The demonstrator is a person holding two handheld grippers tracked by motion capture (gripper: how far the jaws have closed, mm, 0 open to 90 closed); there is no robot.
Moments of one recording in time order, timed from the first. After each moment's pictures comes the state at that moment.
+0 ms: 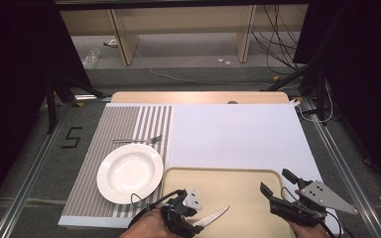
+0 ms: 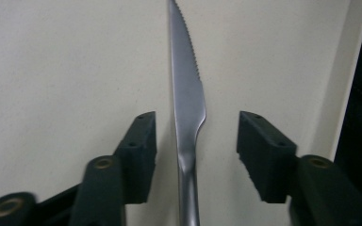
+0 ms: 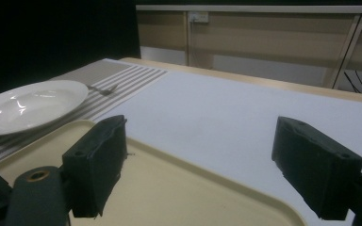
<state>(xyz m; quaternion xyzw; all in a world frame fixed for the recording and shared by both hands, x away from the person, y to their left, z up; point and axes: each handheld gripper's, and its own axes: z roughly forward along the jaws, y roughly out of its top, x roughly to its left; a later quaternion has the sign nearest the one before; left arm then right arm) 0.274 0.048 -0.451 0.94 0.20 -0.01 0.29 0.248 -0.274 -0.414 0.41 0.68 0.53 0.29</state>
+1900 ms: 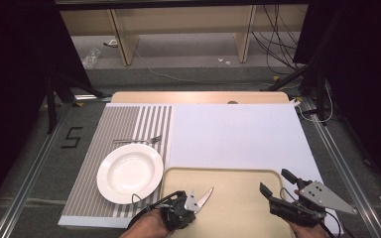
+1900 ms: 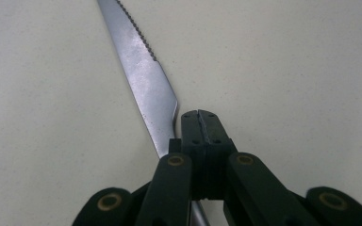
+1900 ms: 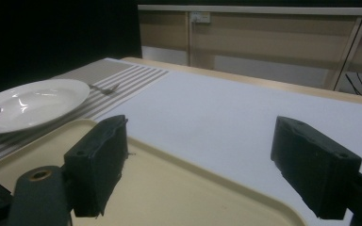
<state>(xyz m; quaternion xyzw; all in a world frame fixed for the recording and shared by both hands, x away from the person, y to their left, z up) 0.280 0.053 -0.467 0.95 0.19 0.04 0.25 0.248 -0.273 -0.413 0.41 0.68 0.53 0.29</state>
